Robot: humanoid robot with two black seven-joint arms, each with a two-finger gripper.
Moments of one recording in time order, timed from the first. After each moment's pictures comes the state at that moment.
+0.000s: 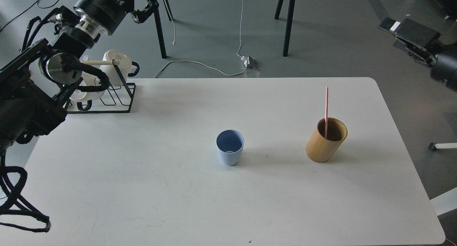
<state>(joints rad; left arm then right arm) -0.96 0.42 -0.74 -0.85 -0.08 -0.49 -0.26 0.70 -1.16 0.65 1.57 -1.05 0.08 0.17</state>
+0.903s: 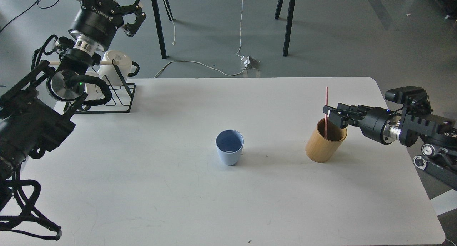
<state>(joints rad) -0.88 0.37 -0.81 -0.78 -0.15 -0.49 -0.27 0.71 -0.76 0.35 1.21 -1.60 0.03 0.17</state>
